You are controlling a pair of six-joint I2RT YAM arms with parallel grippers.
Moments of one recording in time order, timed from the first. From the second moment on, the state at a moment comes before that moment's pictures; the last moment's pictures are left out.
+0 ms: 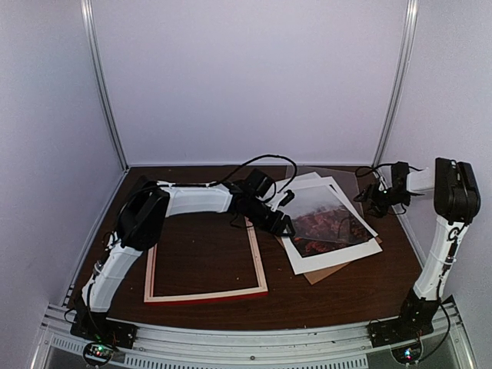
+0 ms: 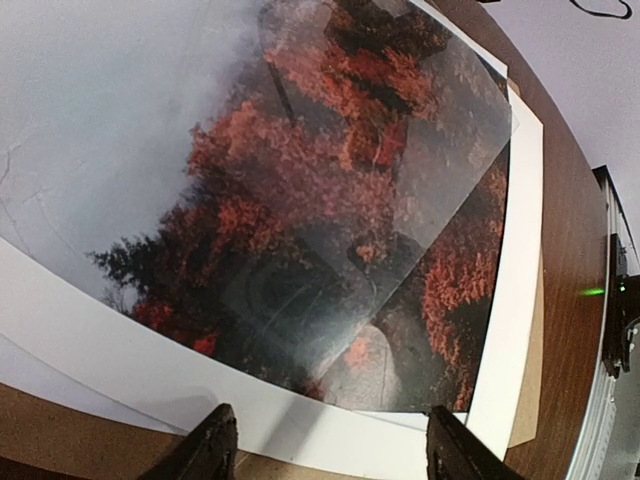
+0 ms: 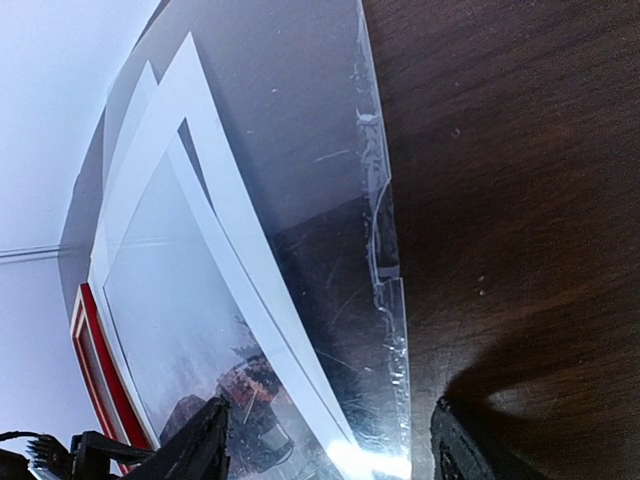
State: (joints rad) left arm -0.86 2.47 1.98 -0.38 0.50 -0.24; right arm -0.20 2.00 1.24 -0.29 -0.60 0.44
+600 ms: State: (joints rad) left arm -0.75 2.47 2.00 -0.32 0.47 -0.39; right arm -0.19 2.00 1.22 -0.24 -0.64 0.45
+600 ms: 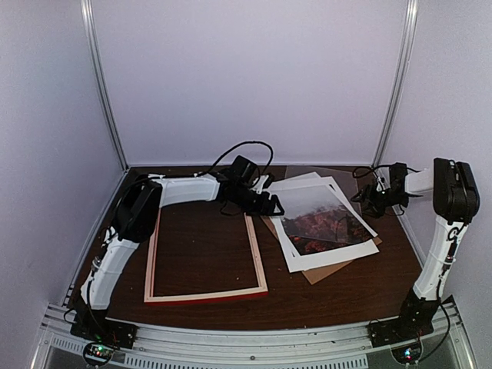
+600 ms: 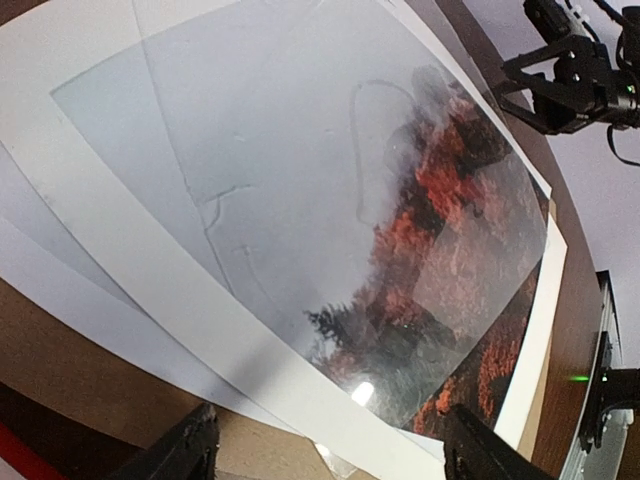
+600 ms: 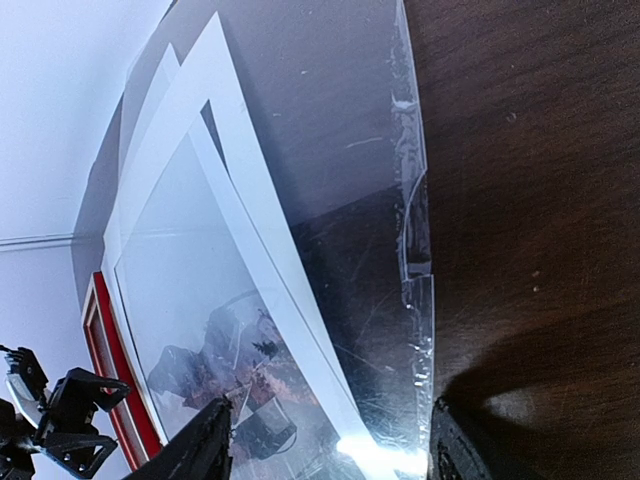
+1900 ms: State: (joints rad) left arm -0.75 2.57 2.09 -0.25 0.52 -0.45; right arm -0.18 2.00 1.15 -0.09 -0.75 0.53
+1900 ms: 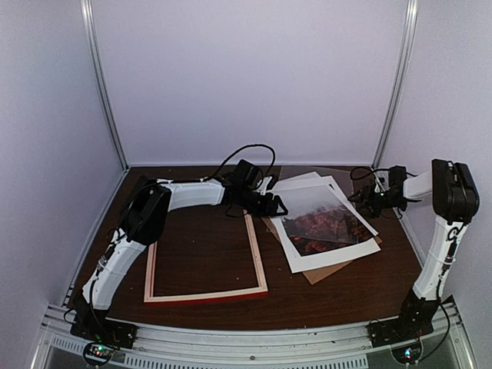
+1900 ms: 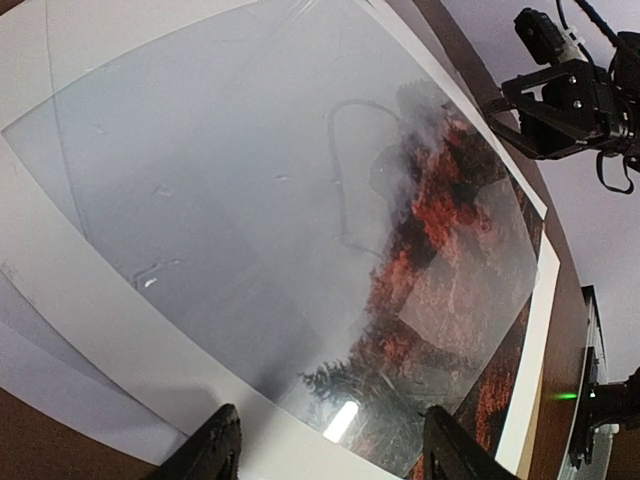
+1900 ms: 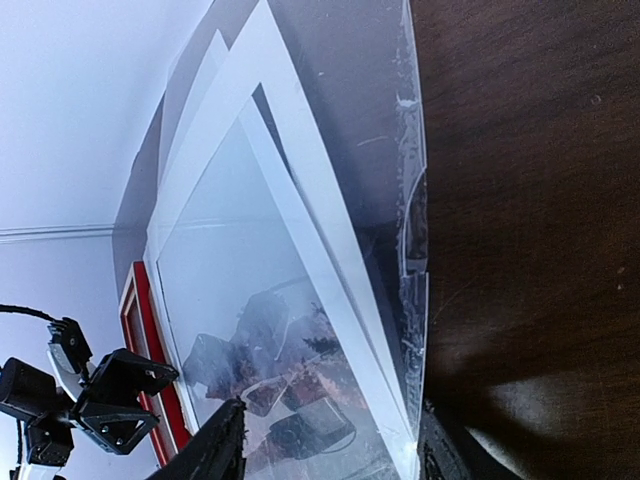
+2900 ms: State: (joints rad) left arm -0.75 2.56 2.06 -0.22 0.52 -0.44; right arm -0.08 1.97 1.33 -0.33 -0.63 0.27
